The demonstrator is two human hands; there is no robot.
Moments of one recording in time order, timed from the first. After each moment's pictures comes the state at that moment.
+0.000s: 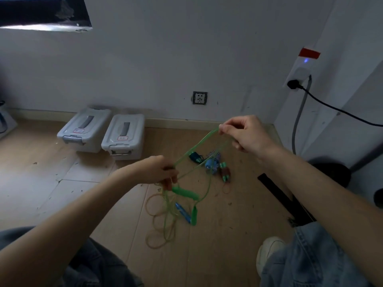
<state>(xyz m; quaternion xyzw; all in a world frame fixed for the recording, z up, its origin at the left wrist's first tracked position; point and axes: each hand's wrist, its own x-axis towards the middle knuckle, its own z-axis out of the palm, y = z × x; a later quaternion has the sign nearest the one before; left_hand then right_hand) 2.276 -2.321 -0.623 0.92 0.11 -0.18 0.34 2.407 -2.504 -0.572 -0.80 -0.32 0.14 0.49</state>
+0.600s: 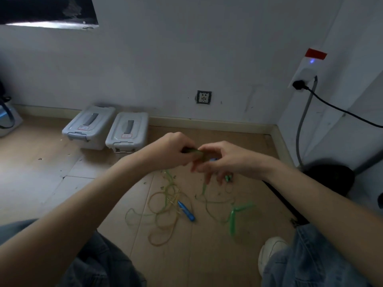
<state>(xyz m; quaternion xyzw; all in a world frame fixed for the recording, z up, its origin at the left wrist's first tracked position) 2.282 -2.336 -0.585 0.96 0.00 0.03 0.26 2.383 -2.493 -0.591 -0.70 -0.43 0.44 0.35</state>
